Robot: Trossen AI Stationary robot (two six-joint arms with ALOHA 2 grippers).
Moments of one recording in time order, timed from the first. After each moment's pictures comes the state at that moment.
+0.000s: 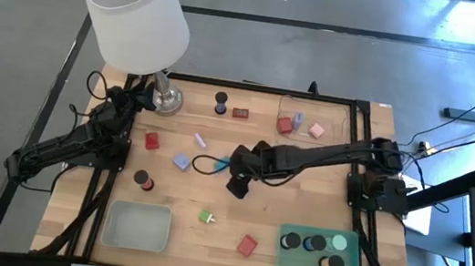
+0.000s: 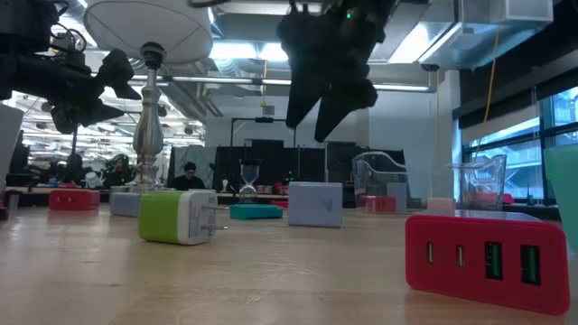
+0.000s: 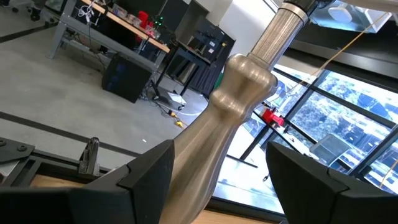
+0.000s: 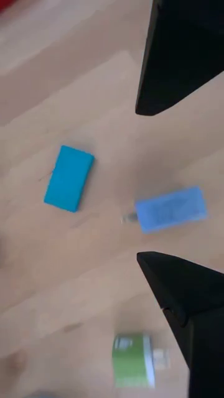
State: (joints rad) left arm 0.56 0.02 0.01 0.08 -0.71 -0.56; right arm 0.16 1.90 1.49 -0.74 0.24 0.58
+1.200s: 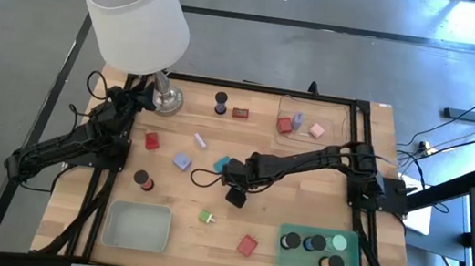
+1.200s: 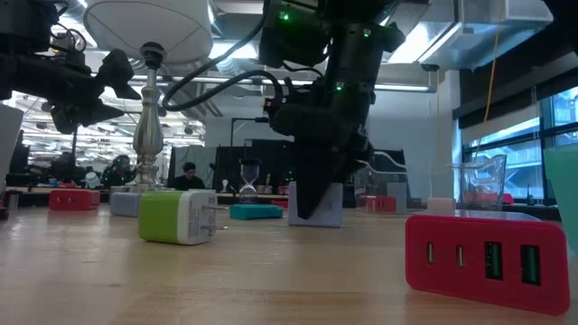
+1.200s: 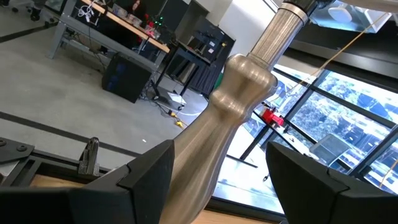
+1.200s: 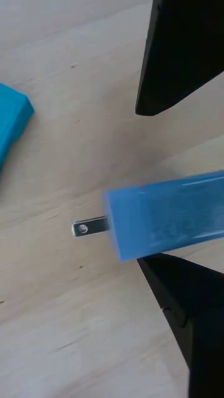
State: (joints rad) left arm 0.56 0.02 0.01 0.08 -0.71 -0.56; right arm 0.16 2.10 1.49 -0.73 0.14 0.54
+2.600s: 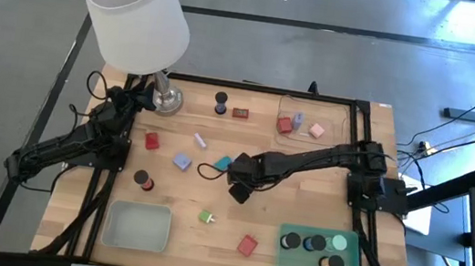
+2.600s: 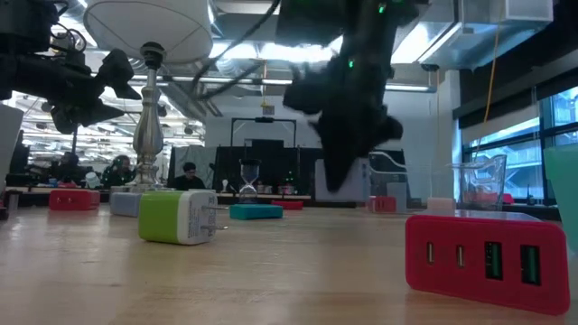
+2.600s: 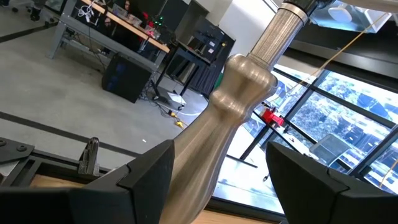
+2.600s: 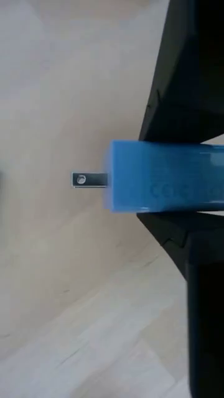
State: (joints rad) left arm 0.56 0.02 0.01 0.08 -0.71 -0.56; right arm 0.16 2.02 1.49 -0.88 0.16 0.78
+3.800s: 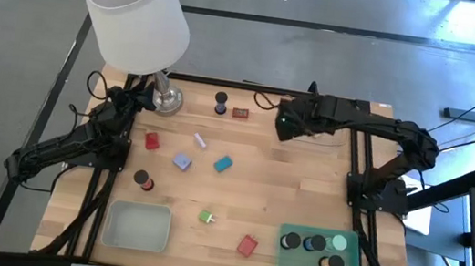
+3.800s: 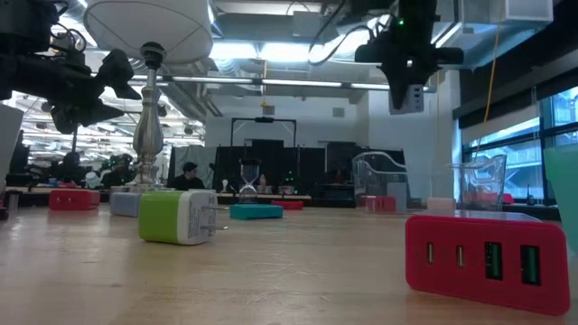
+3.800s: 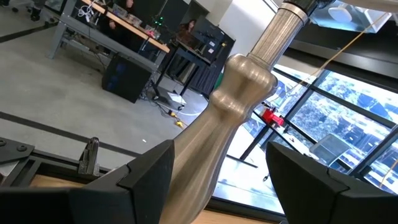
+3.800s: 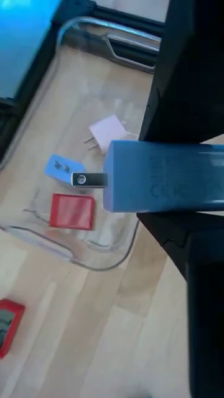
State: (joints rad) left arm 0.56 0.02 0.01 0.08 -0.71 -0.56; right arm -0.19 1.59 1.49 -1.37 0.41 0.94
